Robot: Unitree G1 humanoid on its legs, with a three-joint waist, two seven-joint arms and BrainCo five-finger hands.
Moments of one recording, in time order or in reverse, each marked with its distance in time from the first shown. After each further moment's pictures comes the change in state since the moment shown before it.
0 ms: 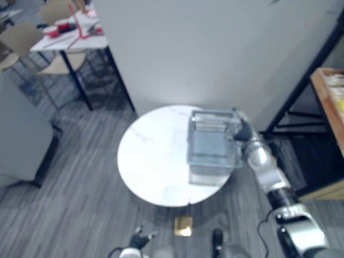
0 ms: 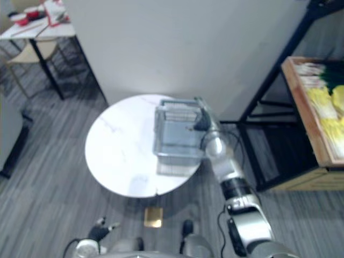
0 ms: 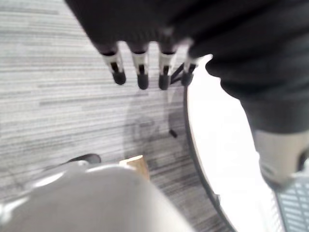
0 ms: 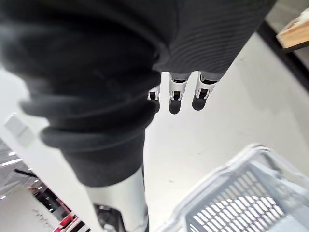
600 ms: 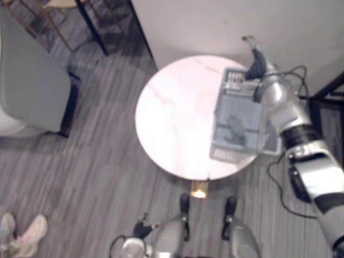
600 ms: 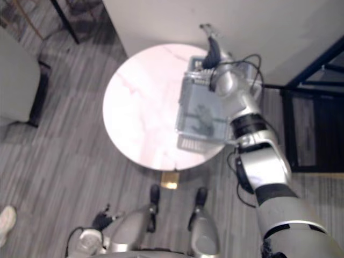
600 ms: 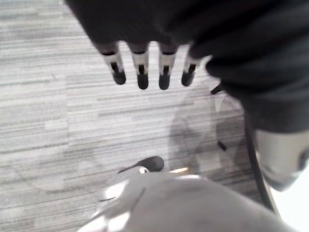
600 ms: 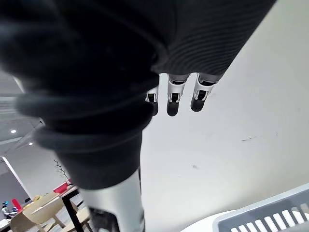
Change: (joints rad) left arm -0.046 0.011 -0.097 -0.071 -0.020 -0.024 0.035; right arm -0.579 -0.216 0.096 0.354 -0.046 -0.020 -0.018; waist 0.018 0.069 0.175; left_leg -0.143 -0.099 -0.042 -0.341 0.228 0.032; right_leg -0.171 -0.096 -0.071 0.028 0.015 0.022
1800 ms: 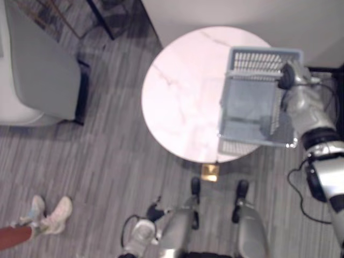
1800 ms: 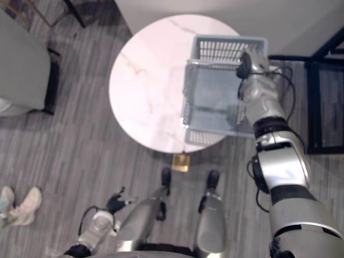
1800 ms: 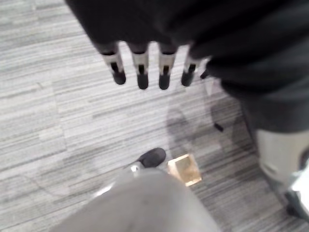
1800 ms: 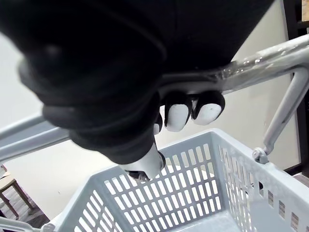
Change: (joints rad) left arm -0.128 0.015 -0.185 0.041 -0.039 -0.021 0.005; right arm 0.065 -0.098 -0.005 0.197 -0.082 0.040 -0.034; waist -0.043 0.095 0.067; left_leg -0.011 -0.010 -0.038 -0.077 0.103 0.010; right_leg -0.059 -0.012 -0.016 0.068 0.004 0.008
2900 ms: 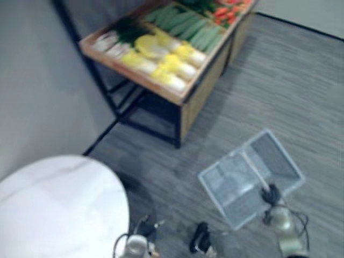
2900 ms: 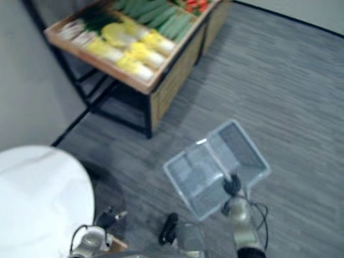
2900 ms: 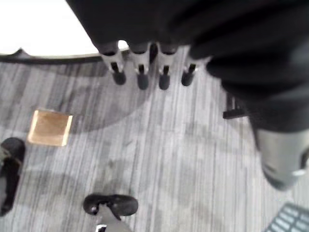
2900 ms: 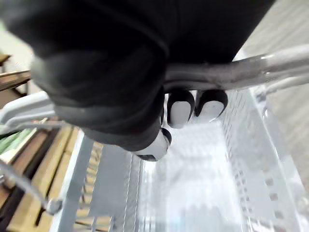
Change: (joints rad) left arm 0.090 -0.054 0.258 0.083 0.099 0.053 -0.039; right arm 1.243 0.428 -0.350 -0.637 0.212 -0.020 0.031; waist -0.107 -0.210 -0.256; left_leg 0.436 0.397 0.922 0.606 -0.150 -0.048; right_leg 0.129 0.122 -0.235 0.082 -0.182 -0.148
